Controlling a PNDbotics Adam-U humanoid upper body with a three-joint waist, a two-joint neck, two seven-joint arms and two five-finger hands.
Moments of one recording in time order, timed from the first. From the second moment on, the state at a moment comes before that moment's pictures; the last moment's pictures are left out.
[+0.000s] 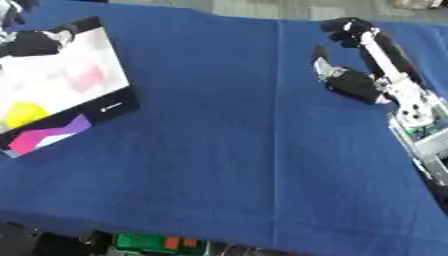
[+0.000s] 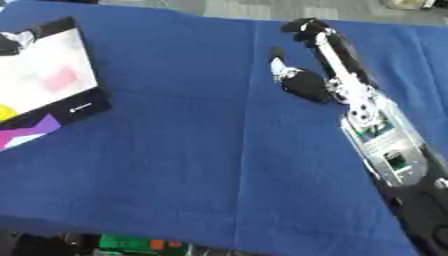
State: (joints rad) left arm -0.59 0.75 -0.12 -1.58 -0.49 0.51 -0.01; right arm -0.61 -0.43 0.33 -1.68 0.36 0.18 -0.02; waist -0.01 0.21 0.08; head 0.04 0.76
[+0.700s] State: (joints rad) left arm -0.55 0.69 -0.12 -1.72 -0.18 0.39 0.26; right arm -0.60 -0.52 0.31 -1.68 0.39 0.32 0.01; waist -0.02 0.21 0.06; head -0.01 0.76
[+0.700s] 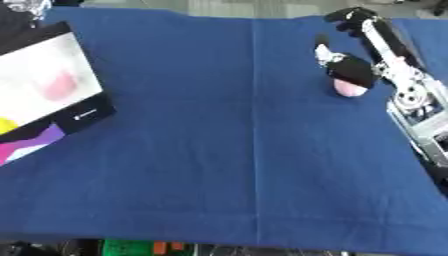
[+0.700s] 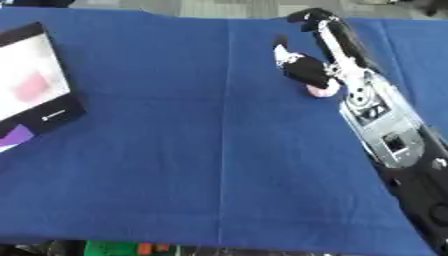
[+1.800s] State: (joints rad) left arm -0.53 0.67 -0.15 -1.73 -0.17 0.38 0.25; right arm -0.57 -0.67 0.33 -1.63 0.43 0.48 0.23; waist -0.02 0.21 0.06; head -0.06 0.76
